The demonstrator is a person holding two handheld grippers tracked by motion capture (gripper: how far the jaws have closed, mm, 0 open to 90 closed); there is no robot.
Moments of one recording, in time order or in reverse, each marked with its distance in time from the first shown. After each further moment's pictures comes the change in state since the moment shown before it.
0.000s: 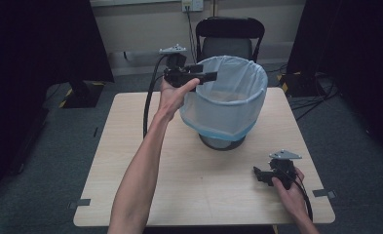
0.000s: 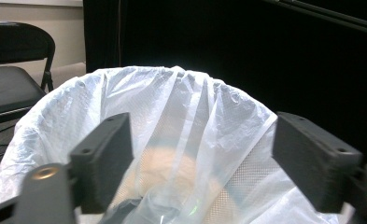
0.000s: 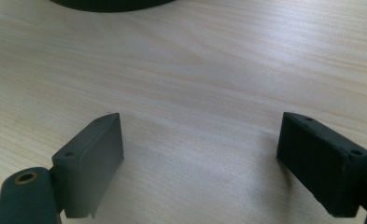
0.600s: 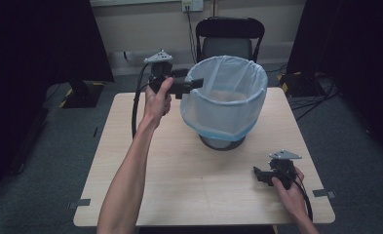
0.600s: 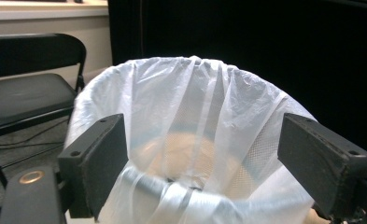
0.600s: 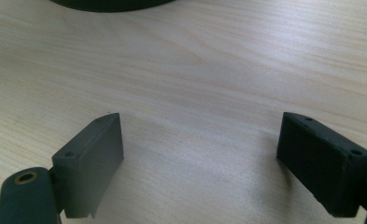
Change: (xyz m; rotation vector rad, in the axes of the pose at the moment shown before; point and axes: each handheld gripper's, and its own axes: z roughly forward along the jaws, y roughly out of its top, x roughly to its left) left arm -0.008 -0.015 -0.049 -0.004 0.103 0.073; right arm 0.000 0.000 0.000 -0.001 0.000 -0.001
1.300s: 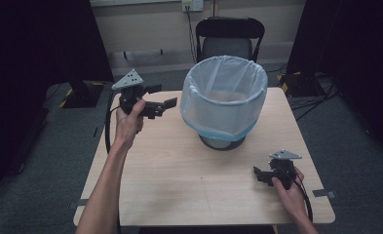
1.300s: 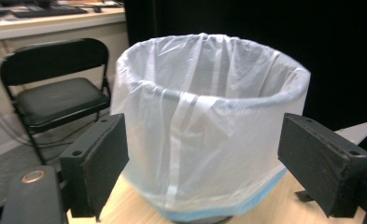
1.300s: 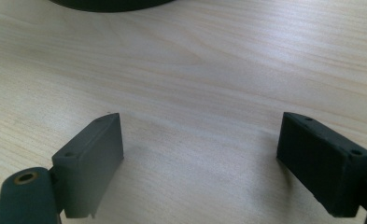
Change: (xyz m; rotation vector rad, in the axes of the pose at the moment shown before) left arm -0.008 -0.042 -0.077 -0.004 0.078 0.104; right arm 0.000 0.000 0.000 0.002 0.000 0.002
